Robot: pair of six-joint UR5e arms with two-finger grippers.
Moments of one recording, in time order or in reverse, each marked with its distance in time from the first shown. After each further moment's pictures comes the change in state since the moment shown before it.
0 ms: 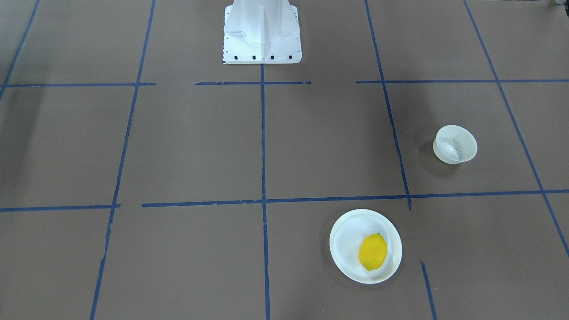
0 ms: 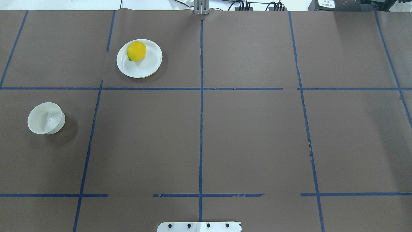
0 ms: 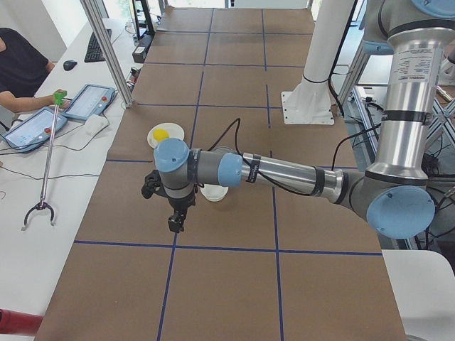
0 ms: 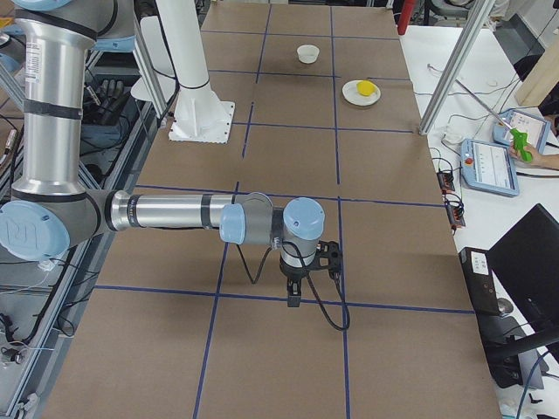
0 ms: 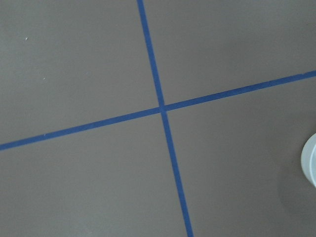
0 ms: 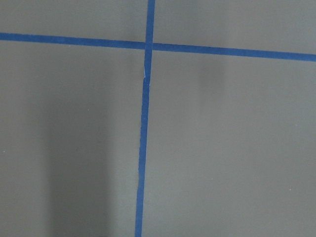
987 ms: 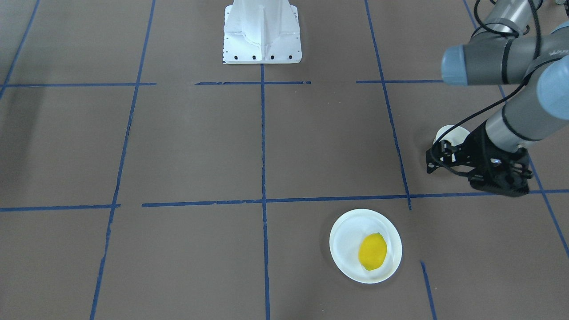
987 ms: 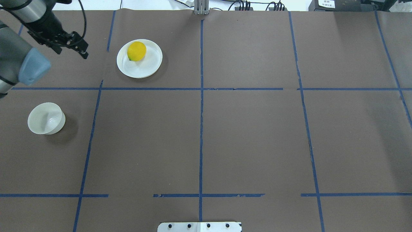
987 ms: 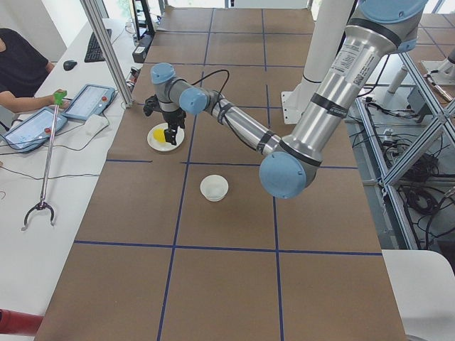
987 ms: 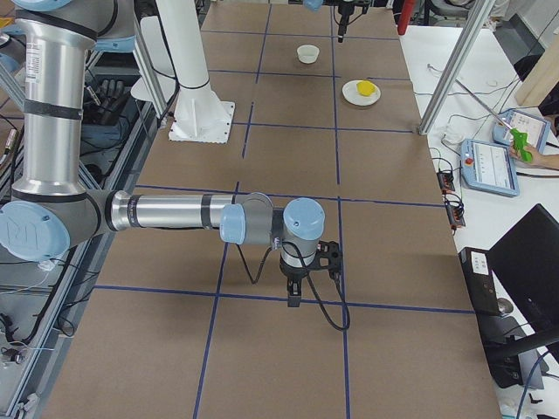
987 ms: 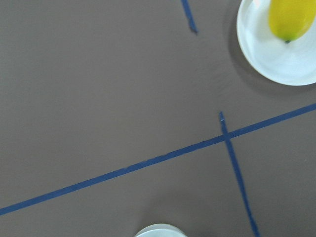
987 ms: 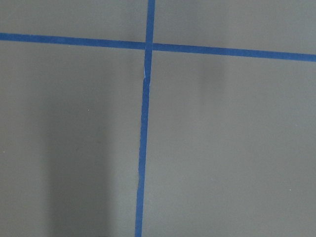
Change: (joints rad) left arm 0.432 -0.487 0.180 -0.065 0.053 -0.643; right arm 0.000 0.001 0.000 0.000 0.000 0.000
